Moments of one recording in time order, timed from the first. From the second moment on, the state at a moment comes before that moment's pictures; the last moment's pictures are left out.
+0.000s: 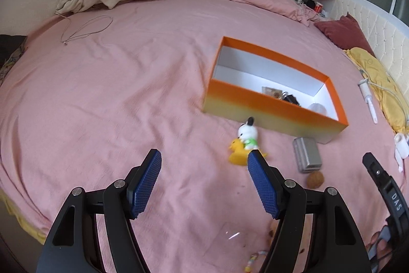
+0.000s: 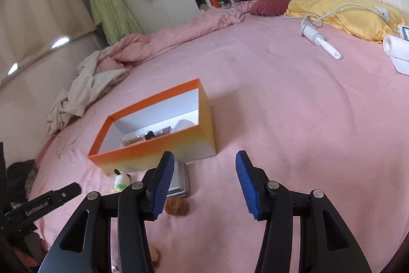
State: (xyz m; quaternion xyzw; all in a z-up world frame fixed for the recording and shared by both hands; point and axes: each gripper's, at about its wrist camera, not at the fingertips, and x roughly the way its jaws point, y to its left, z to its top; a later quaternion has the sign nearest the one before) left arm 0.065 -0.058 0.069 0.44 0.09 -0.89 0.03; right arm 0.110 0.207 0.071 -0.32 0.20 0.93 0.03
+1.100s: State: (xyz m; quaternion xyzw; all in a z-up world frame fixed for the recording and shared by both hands) left arm 0.073 -0.027 0.000 0.44 0.02 -0.90 0.01; right arm 0.101 0.170 0.004 -0.43 0.07 0.90 0.05
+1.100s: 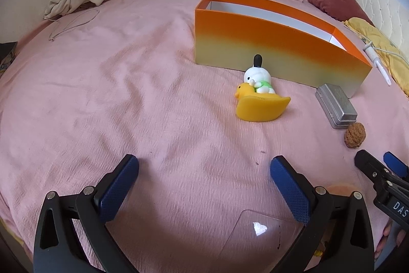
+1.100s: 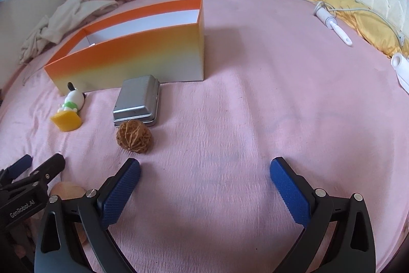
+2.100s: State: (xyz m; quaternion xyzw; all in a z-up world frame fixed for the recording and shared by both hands) left arm 0.067 -0.033 -0.001 0.44 0.02 -0.89 0.03; right arm 0.089 0.152 0.015 -0.40 0.15 0.90 -0.04
